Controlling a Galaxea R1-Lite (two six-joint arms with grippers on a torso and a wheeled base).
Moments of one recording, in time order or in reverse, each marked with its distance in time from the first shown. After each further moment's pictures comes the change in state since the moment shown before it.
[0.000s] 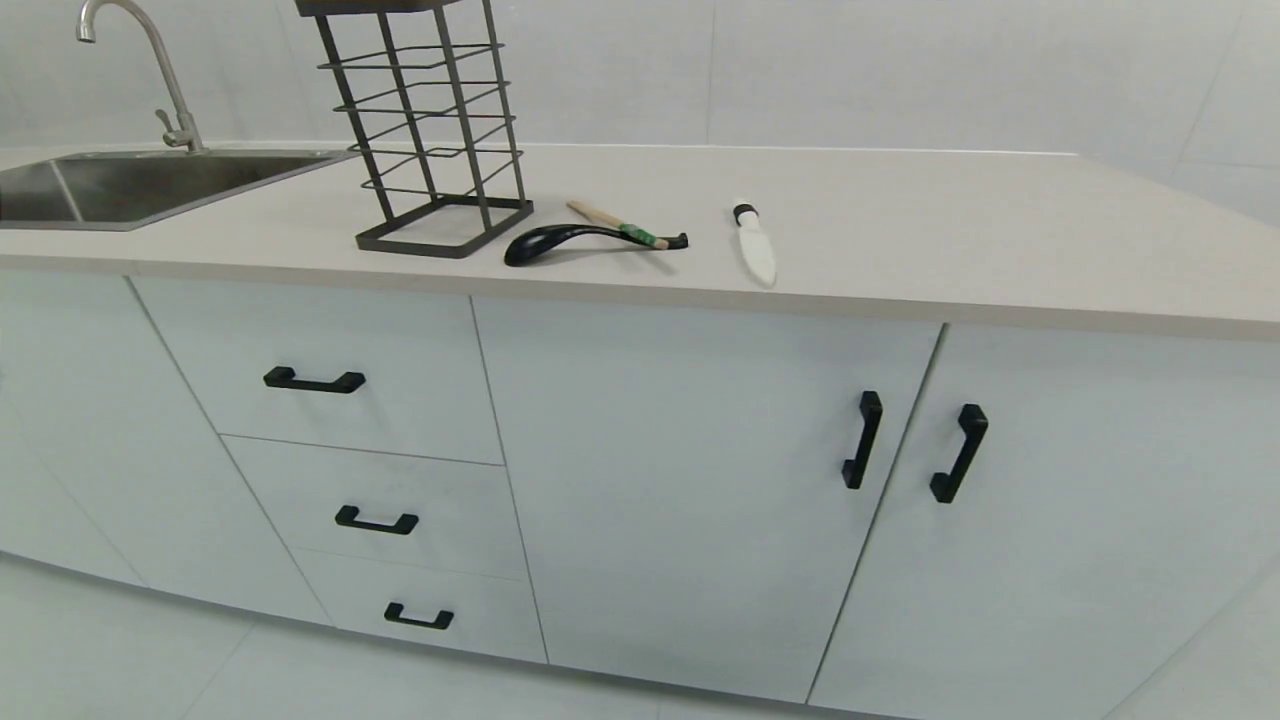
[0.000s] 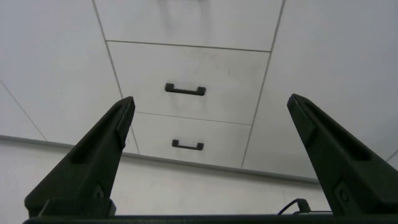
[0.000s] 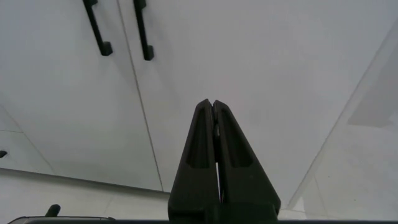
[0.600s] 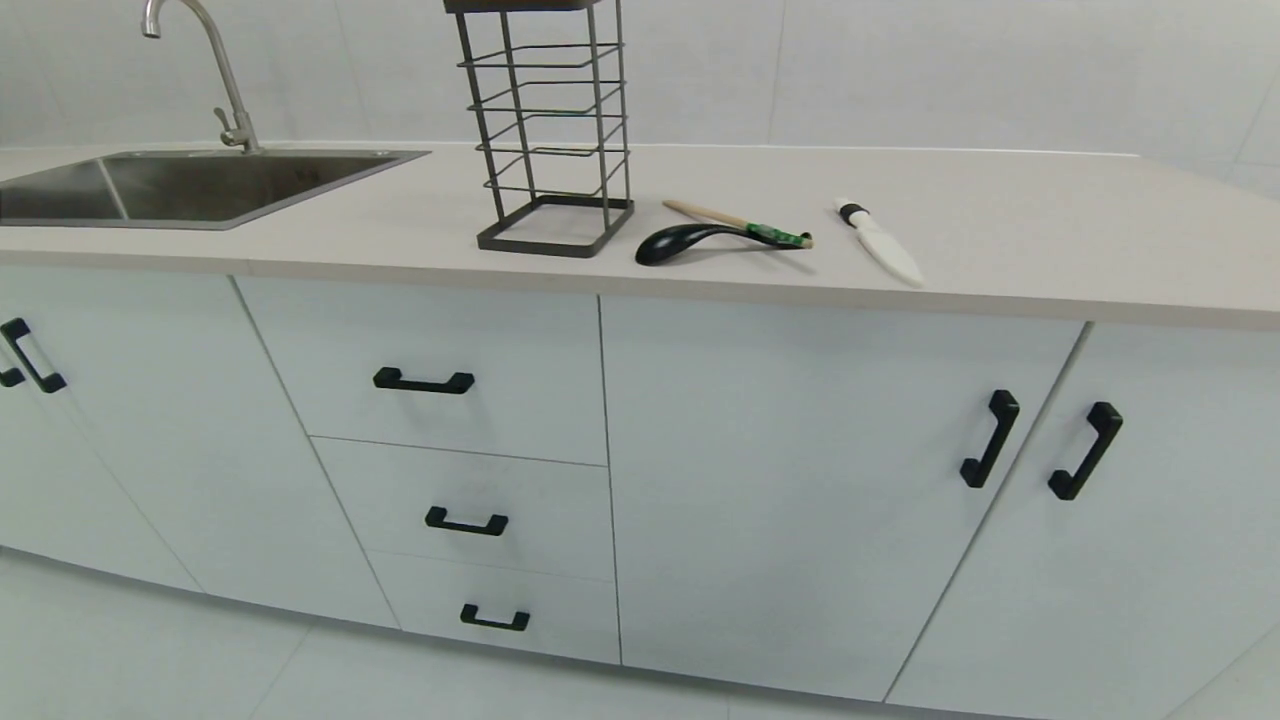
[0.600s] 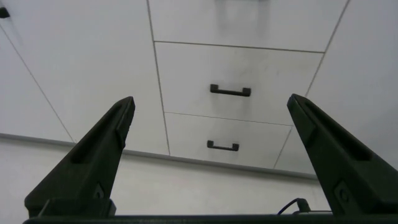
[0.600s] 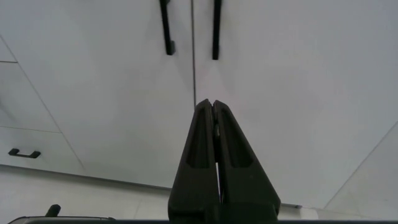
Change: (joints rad) left arm 0.000 0.000 0.000 0.000 0.000 0.000; right arm 0.000 0.001 0.000 0.000 0.000 0.000
